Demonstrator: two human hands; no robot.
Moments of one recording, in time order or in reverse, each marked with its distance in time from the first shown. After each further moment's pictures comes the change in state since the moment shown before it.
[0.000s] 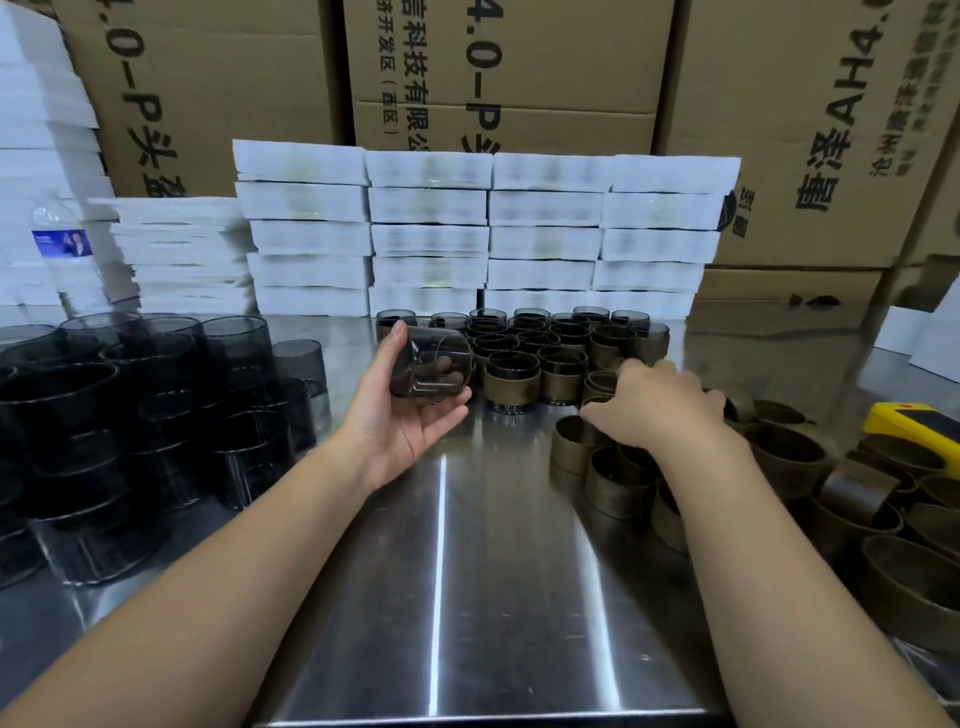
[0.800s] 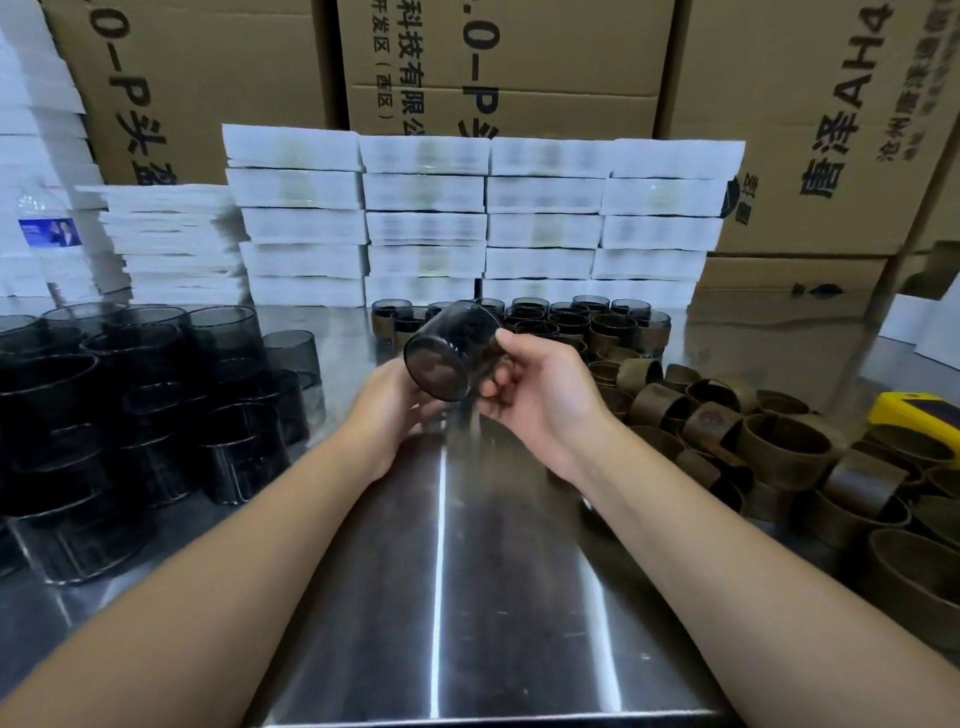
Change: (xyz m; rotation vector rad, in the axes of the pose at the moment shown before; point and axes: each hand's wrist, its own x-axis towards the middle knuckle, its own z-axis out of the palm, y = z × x) left_hand 0.006 -0.005 0.009 0.474 0.182 0.198; right_hand -0.017 -0.063 0.026 1.853 -0.470 -0.266
